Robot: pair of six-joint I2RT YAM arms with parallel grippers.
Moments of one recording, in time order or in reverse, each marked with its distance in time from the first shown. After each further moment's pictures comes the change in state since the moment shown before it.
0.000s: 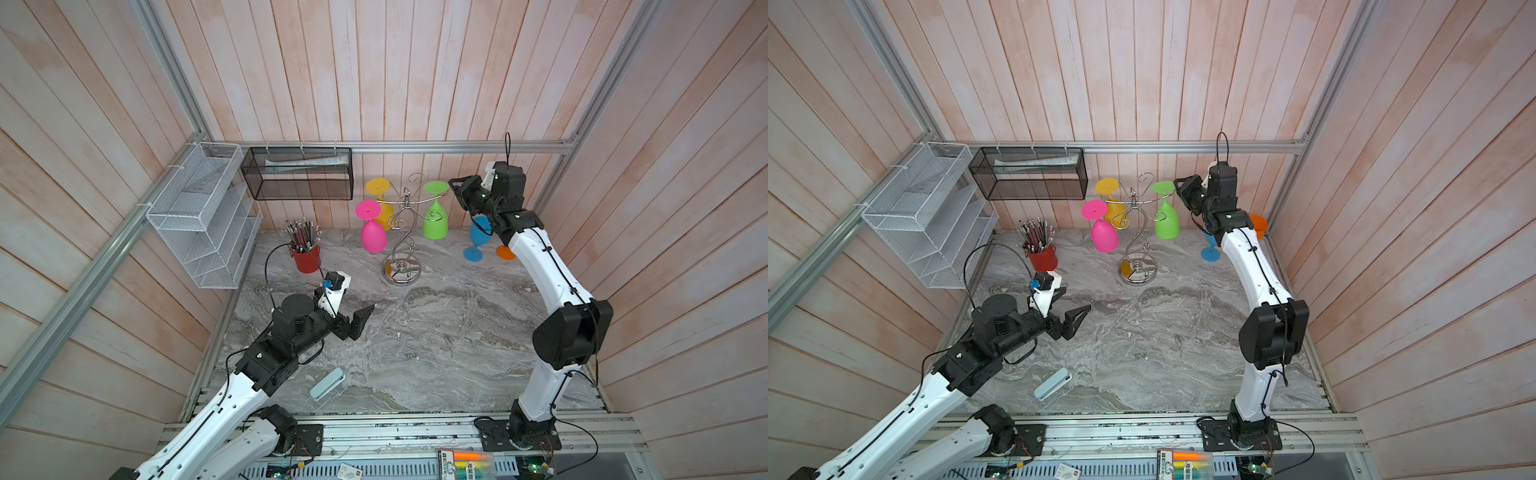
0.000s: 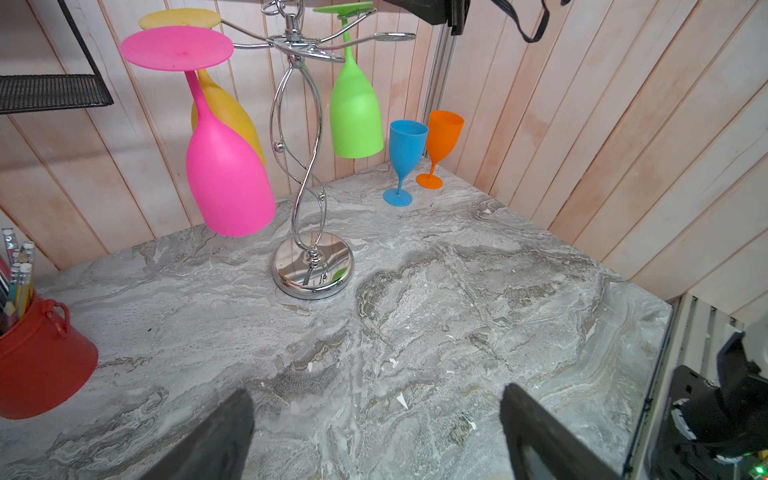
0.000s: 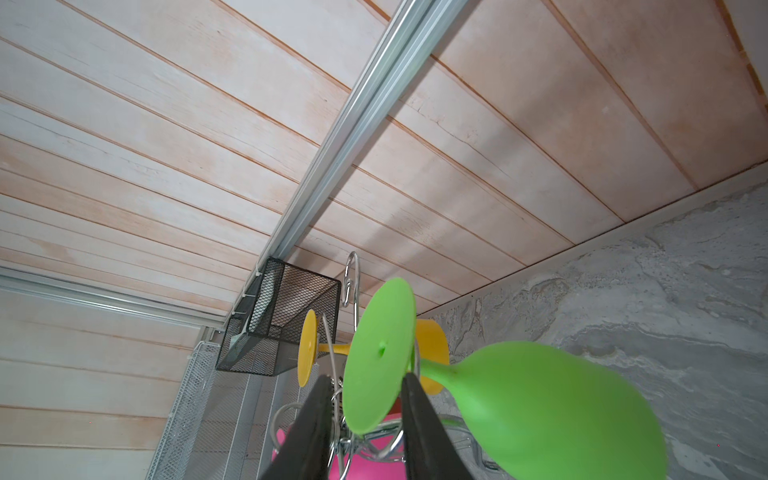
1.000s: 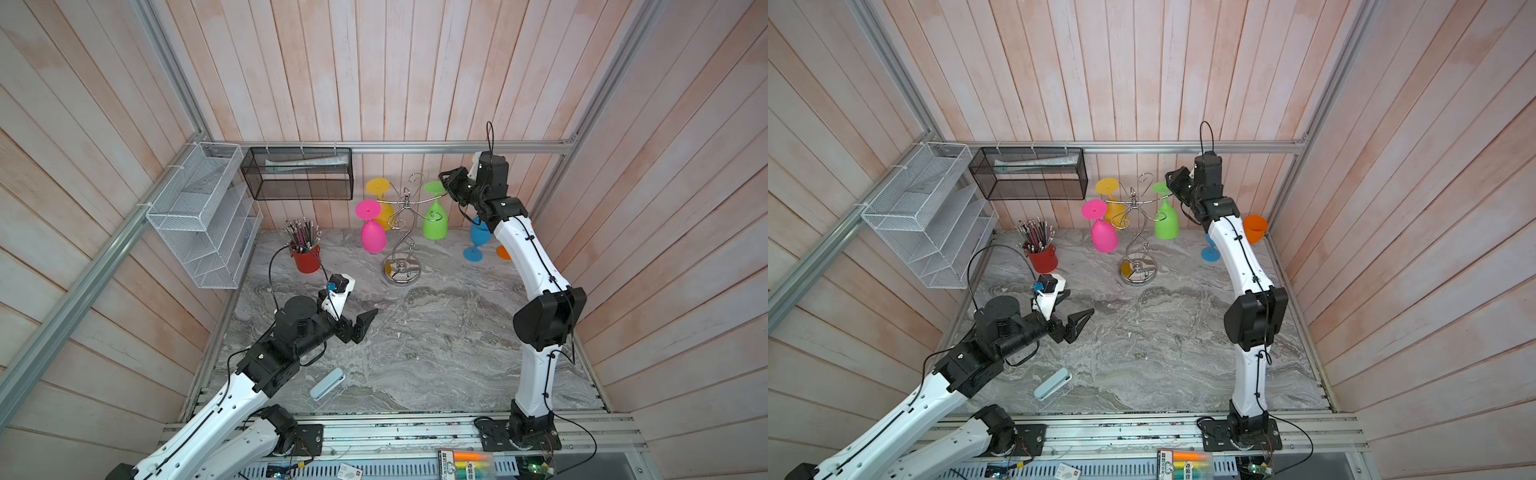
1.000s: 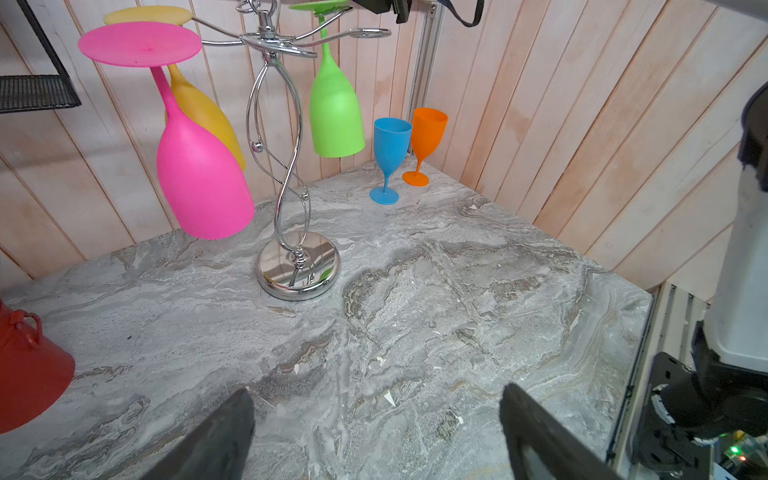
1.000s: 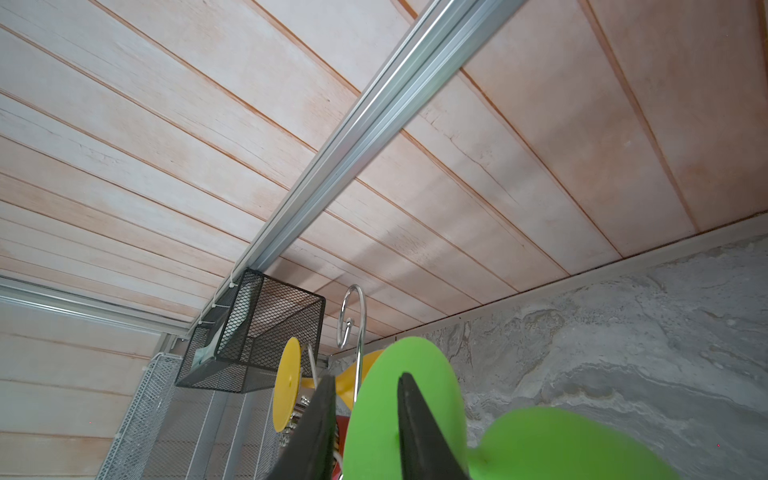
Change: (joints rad) left arm -0.038 0.000 0.000 0.000 -0.002 0.000; right arm 0.046 0.165 0.273 -0.138 0.097 -0.096
